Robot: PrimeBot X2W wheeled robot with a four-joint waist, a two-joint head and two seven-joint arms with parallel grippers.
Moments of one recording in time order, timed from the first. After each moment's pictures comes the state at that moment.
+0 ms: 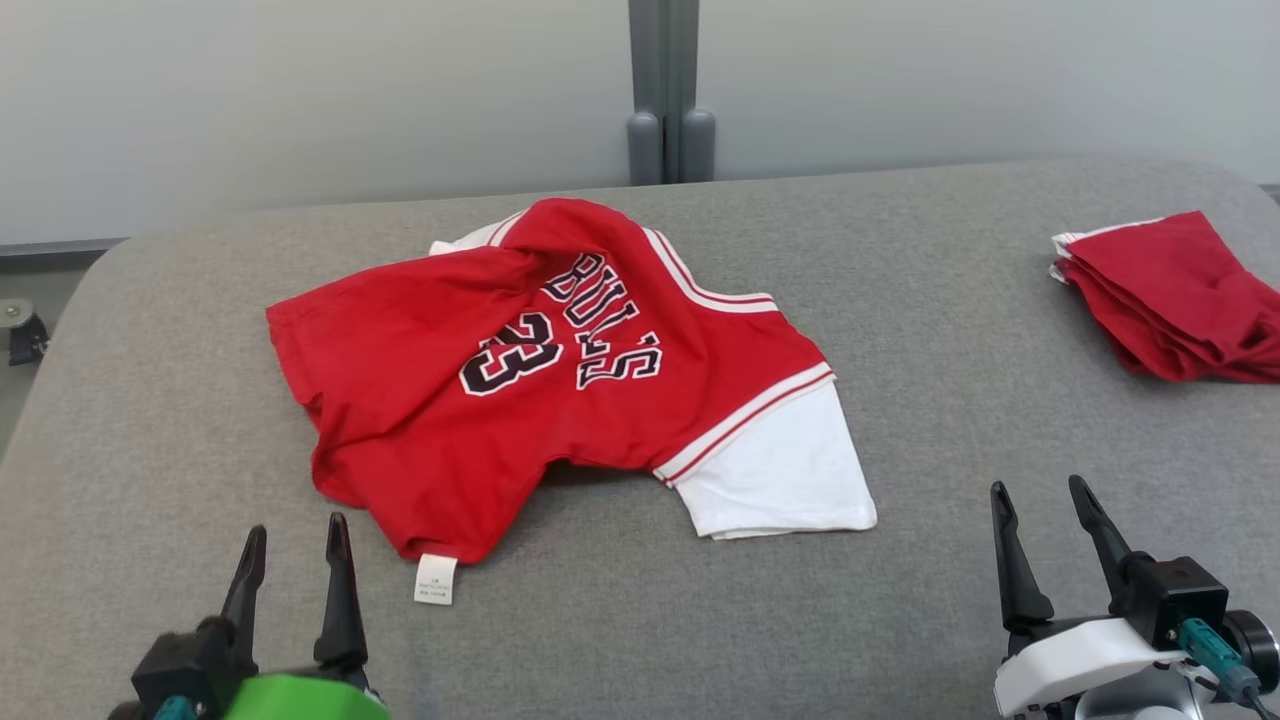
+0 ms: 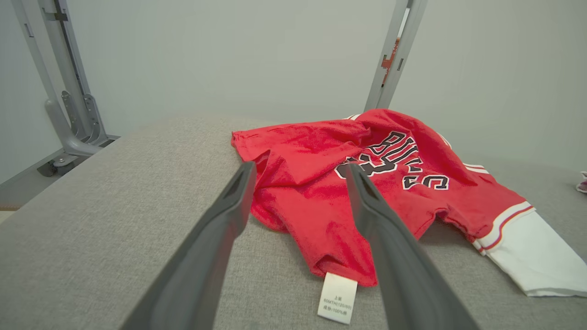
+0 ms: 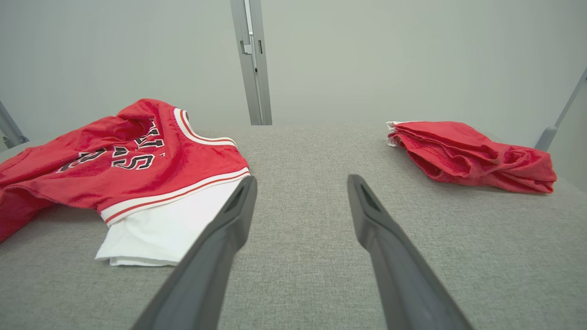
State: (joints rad) left arm 0.03 0.08 -0.02 0.19 -0.30 -0.06 -0.26; right arm 0.05 -0.05 -0.07 0.19 0.07 0.13 -0.26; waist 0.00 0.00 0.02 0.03
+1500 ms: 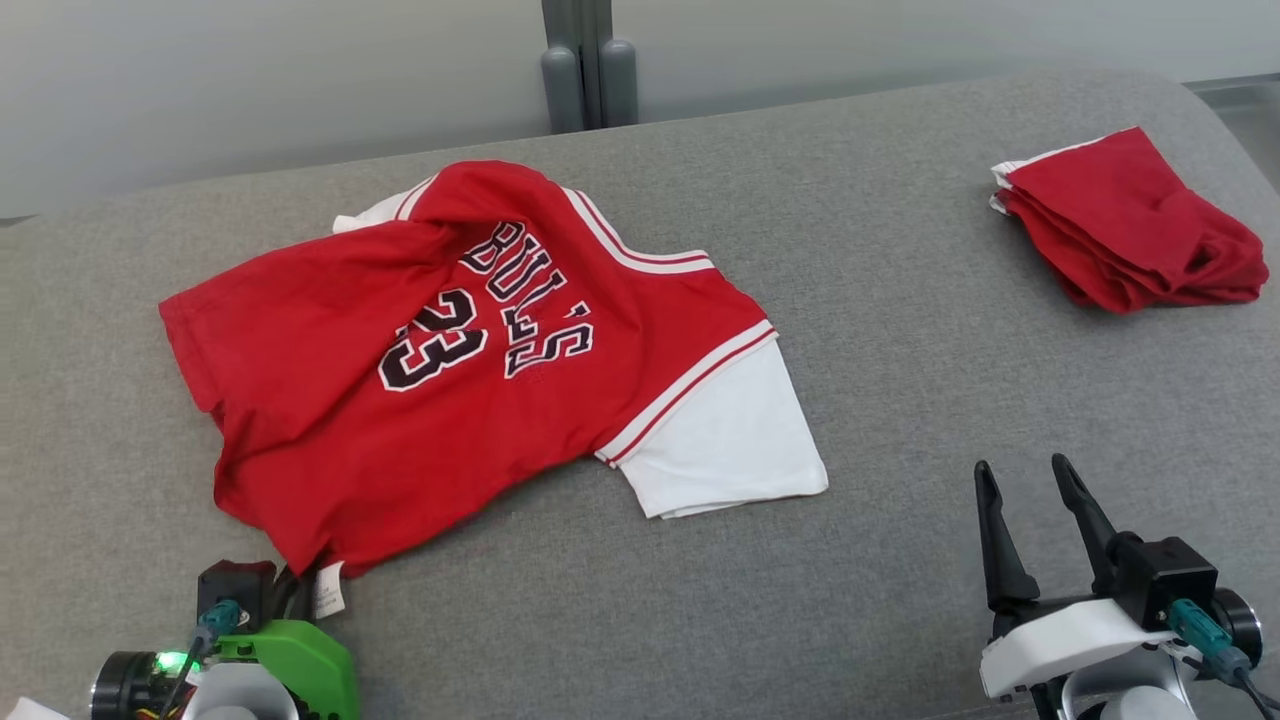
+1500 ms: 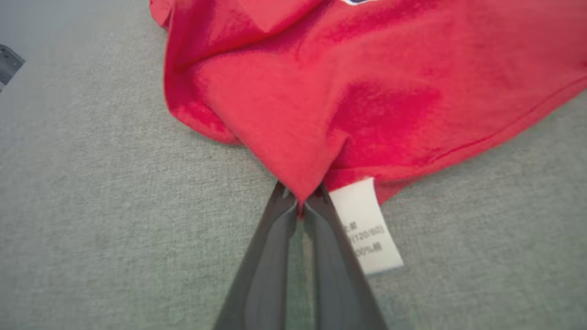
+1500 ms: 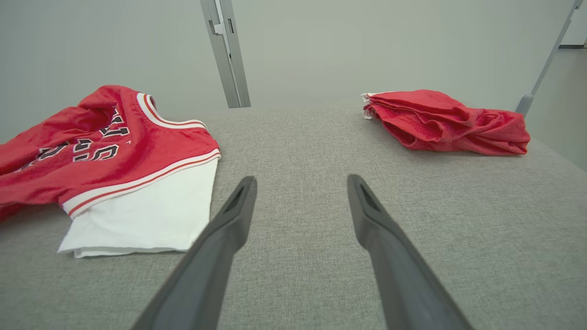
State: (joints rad) left arm -0.27 0.19 -0.14 0.82 -0.19 -0.08 -0.22; right arm 0.01 -0.05 -0.04 0.19 0.10 0.13 -0.26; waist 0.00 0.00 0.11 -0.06
